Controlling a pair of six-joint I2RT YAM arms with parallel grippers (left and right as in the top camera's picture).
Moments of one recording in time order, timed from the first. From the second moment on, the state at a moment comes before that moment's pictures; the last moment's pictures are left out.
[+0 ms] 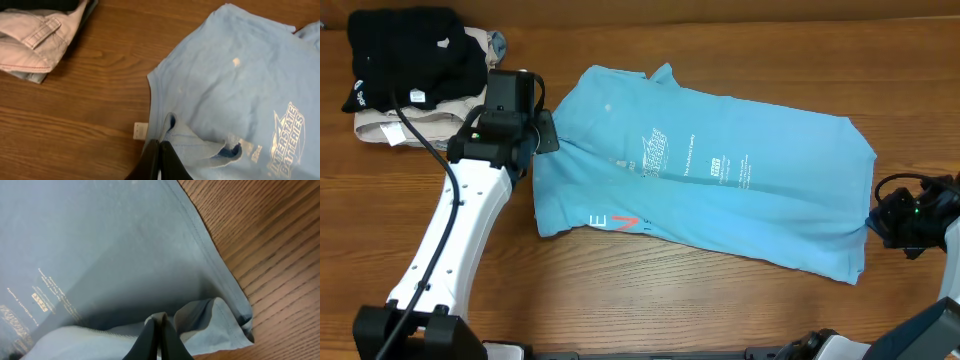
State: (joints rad) left arm -0.14 1.54 1.27 -0.68 -0.15 -0.31; right arm -0.67 1.45 1.03 -1.01 -0.32 0.22
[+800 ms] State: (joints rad) left arm -0.14 1.67 1.27 -0.66 -0.09 -0.27; right arm -0.67 1.48 1.03 -1.01 -0.33 0.23
